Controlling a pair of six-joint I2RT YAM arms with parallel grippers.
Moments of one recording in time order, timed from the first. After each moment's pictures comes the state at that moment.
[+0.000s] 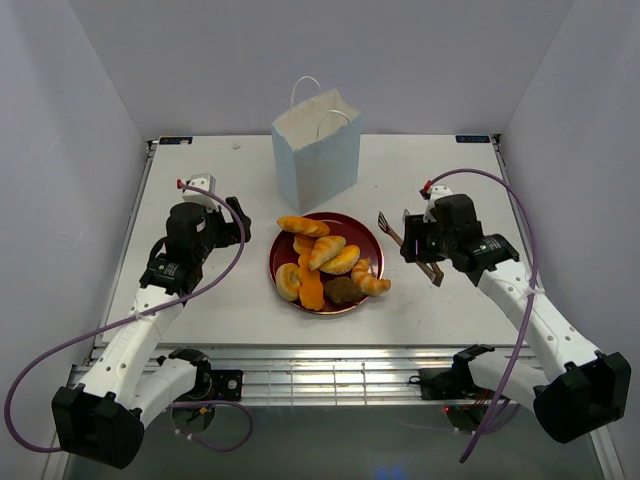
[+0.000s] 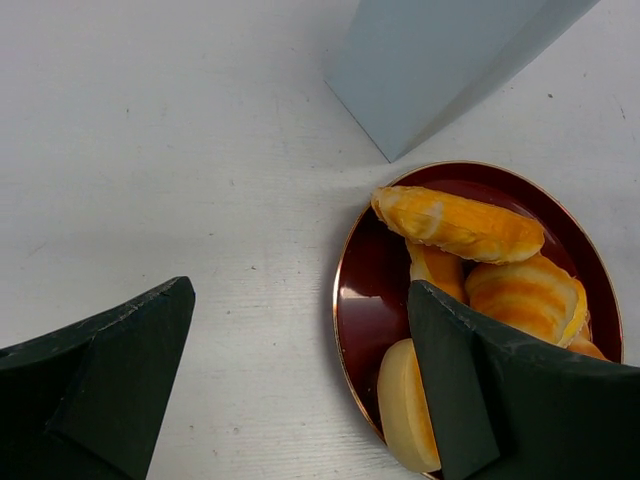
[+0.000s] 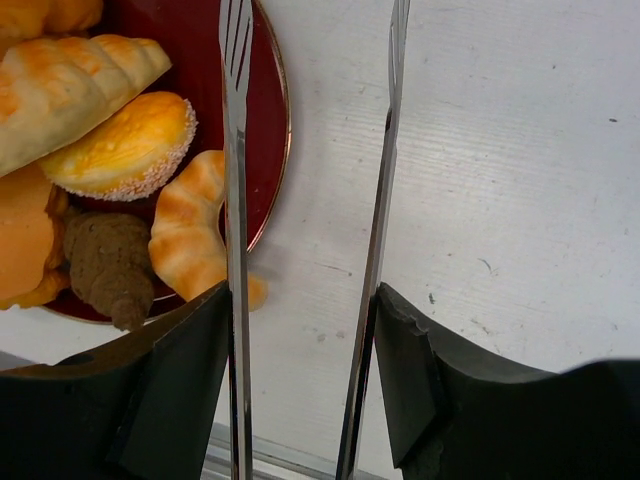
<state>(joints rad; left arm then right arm) -0.26 0.94 0.79 -0.25 -0.08 -0.28 0.39 1.07 0.92 -0.62 -0.02 0.20</state>
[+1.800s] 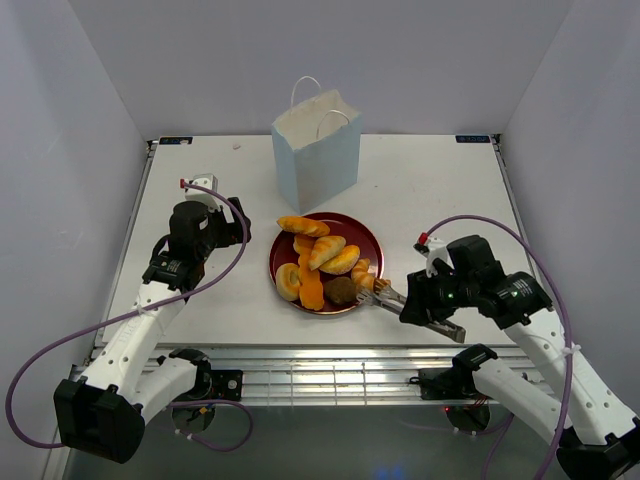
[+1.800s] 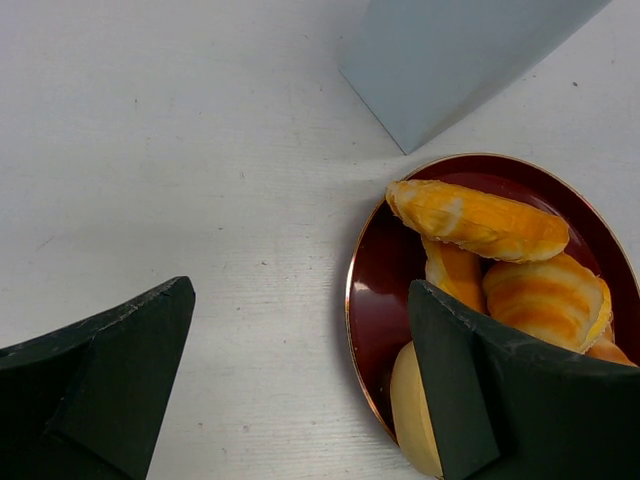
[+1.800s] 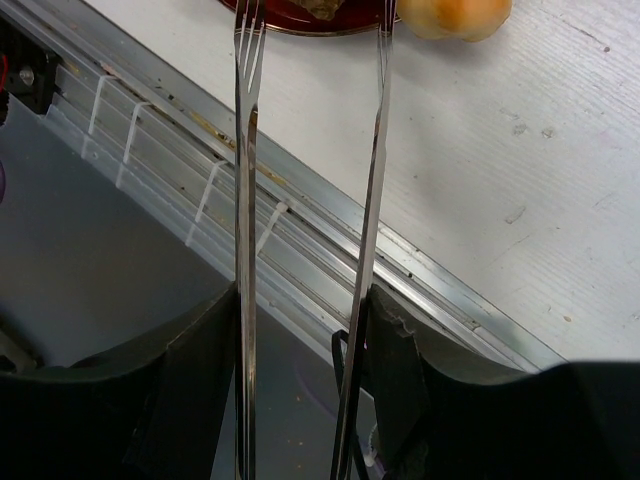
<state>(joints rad) -0.26 0.97 0.79 -0.25 -0.10 -0.27 0.51 0.74 0.85 -1.07 -0.41 0.18</state>
